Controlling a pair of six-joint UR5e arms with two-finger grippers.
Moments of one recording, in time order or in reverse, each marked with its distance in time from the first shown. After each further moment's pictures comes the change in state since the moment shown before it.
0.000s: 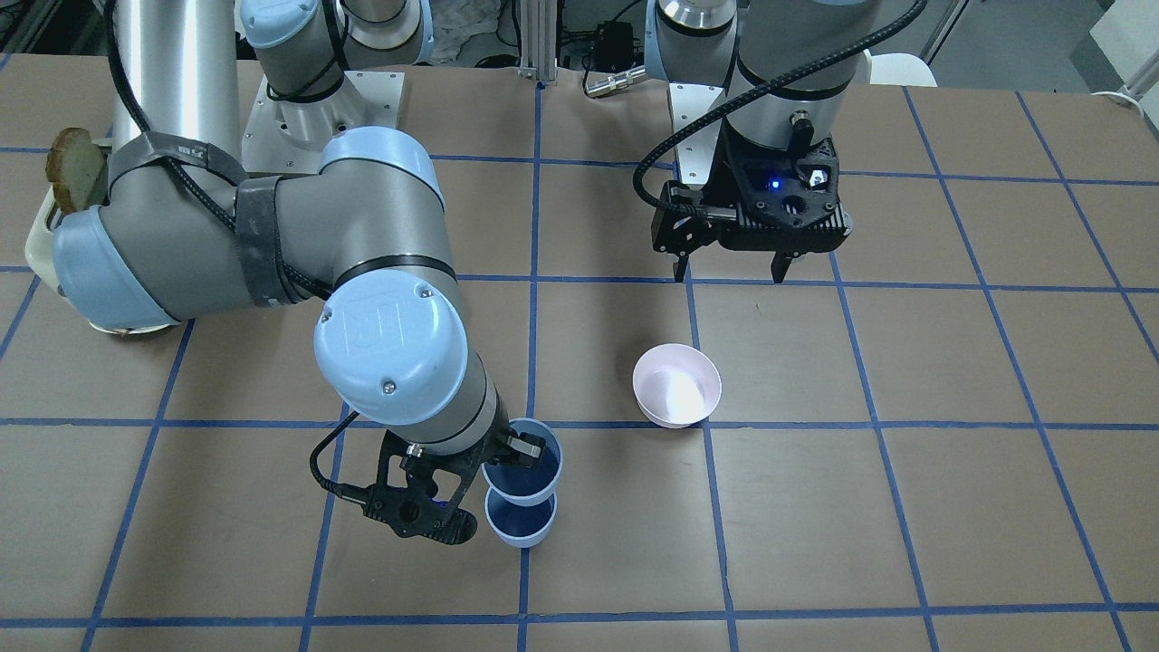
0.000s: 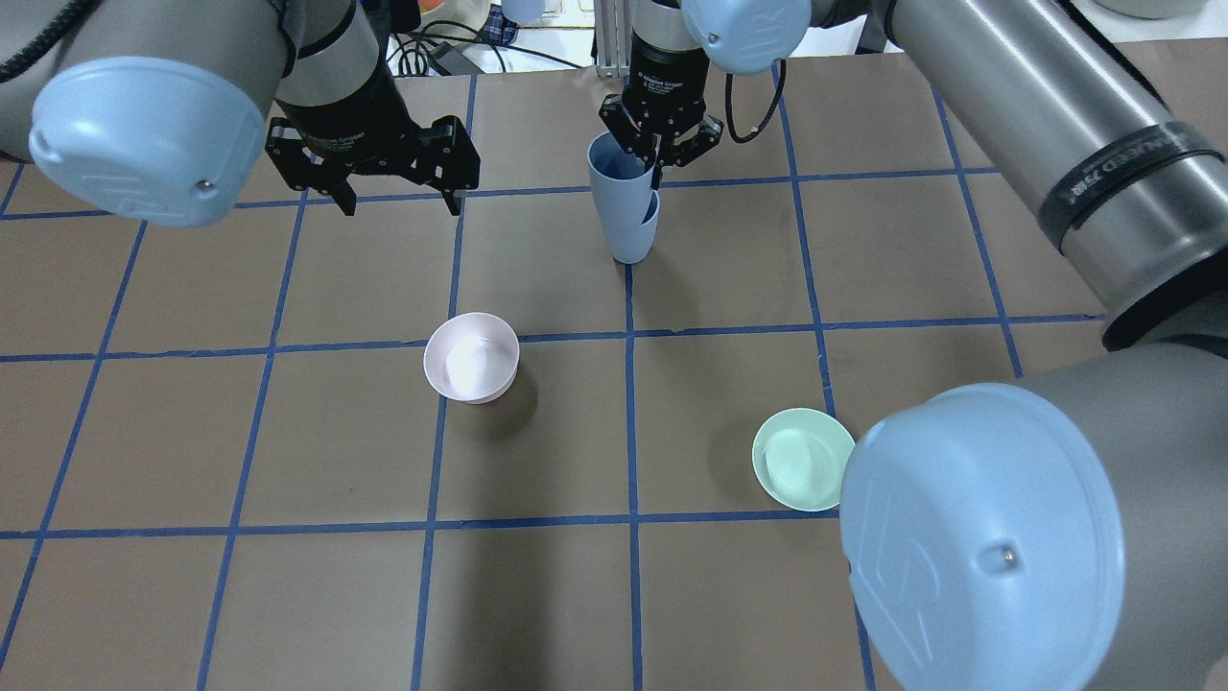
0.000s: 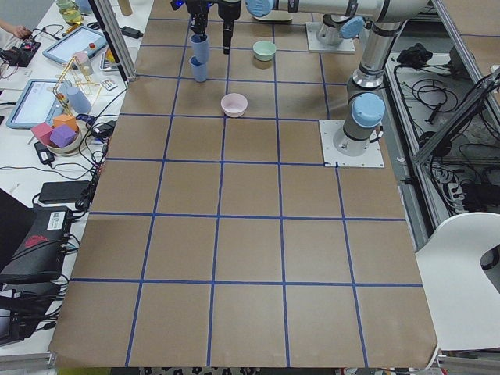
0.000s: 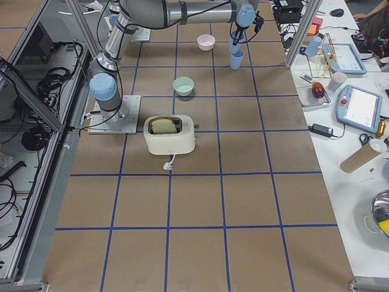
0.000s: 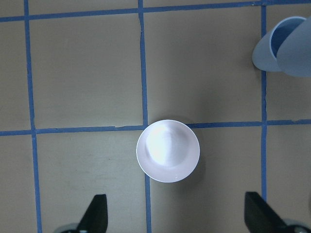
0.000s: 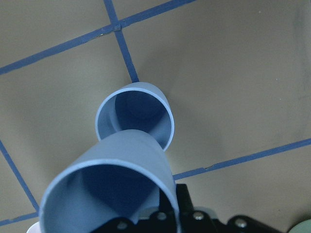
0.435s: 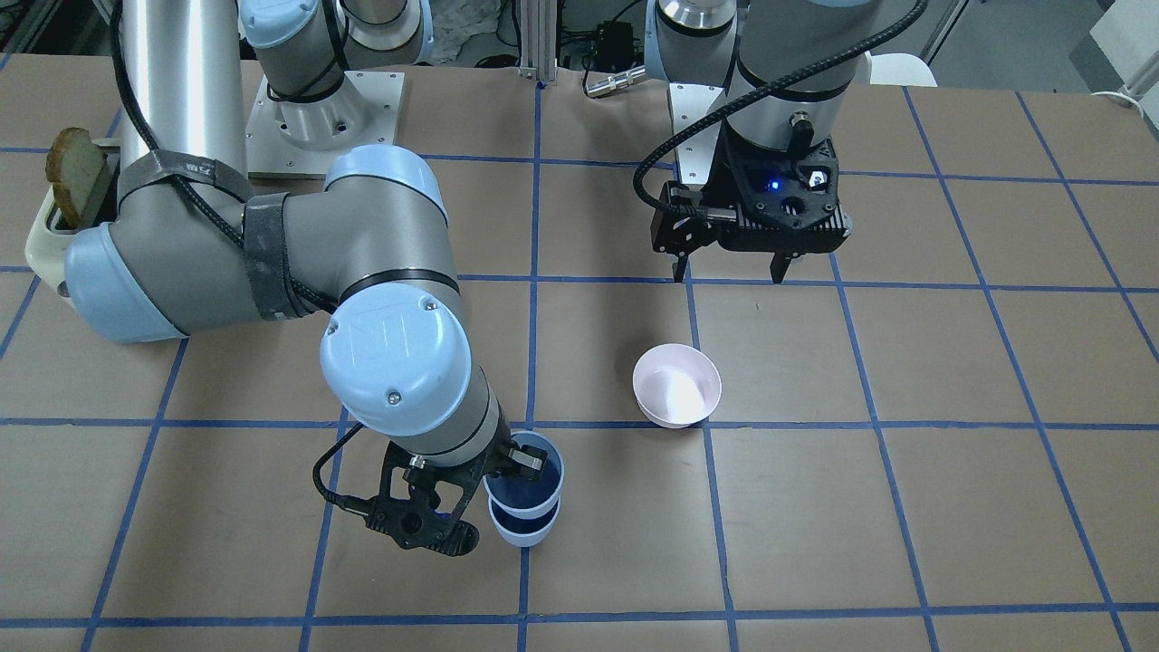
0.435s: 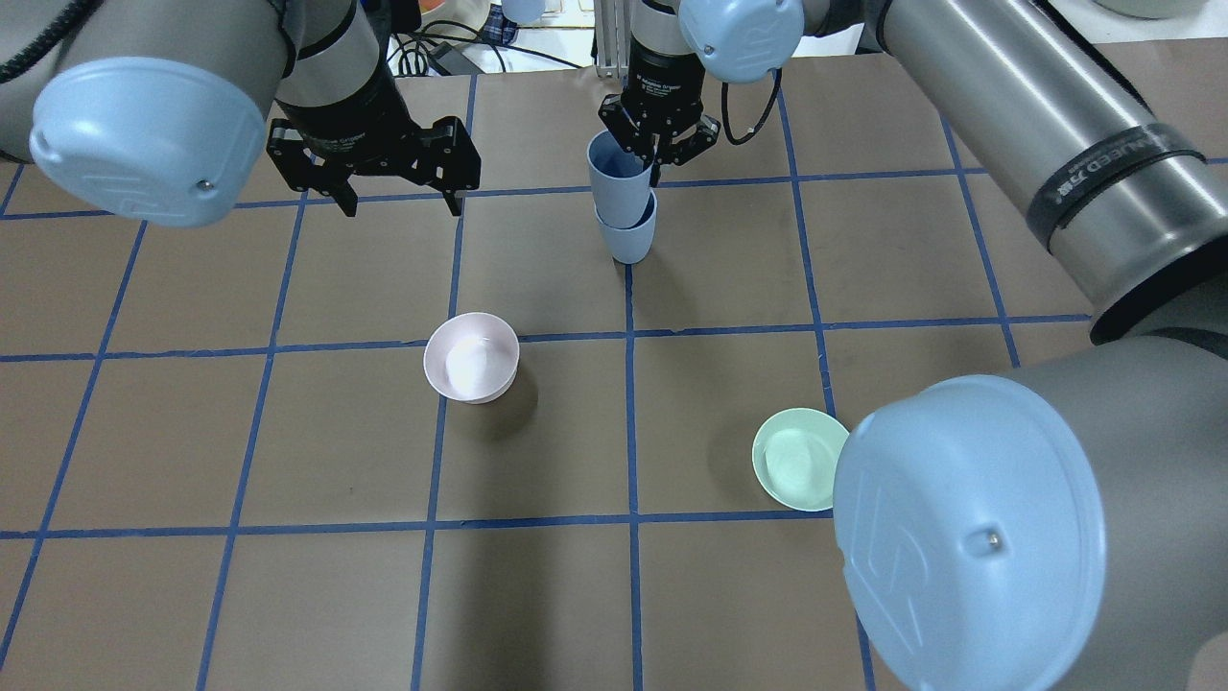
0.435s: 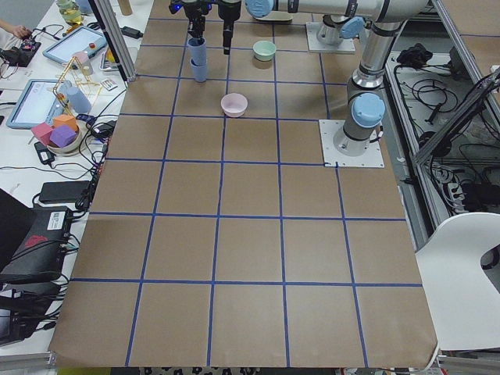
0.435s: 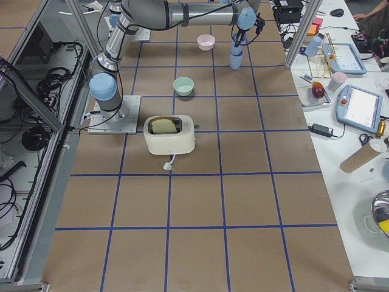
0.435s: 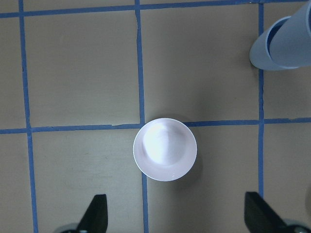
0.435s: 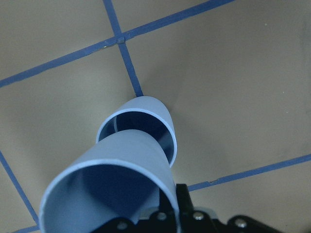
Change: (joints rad) left arm 0.000 -0.001 -0.001 0.000 0.001 -0.001; right arm 0.000 0.013 0.003 -0.034 -0.003 0.001
